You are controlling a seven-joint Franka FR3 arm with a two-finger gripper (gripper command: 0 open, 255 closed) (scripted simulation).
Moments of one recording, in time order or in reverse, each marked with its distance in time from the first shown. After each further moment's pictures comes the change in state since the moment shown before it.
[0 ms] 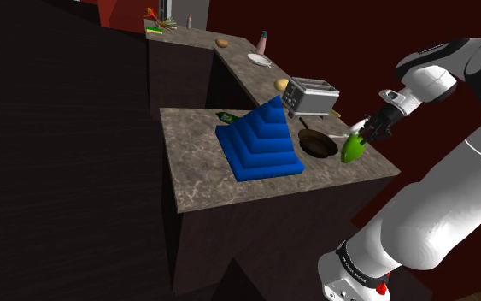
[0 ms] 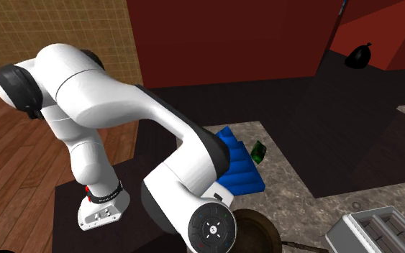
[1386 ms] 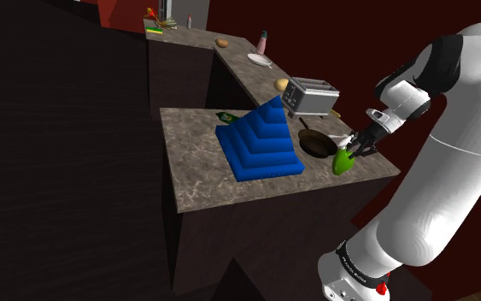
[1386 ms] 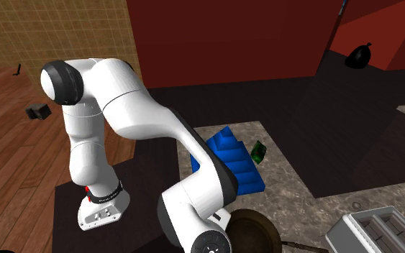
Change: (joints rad) arm -0.102 0.252 0.066 -0.077 0.215 0.106 -0.220
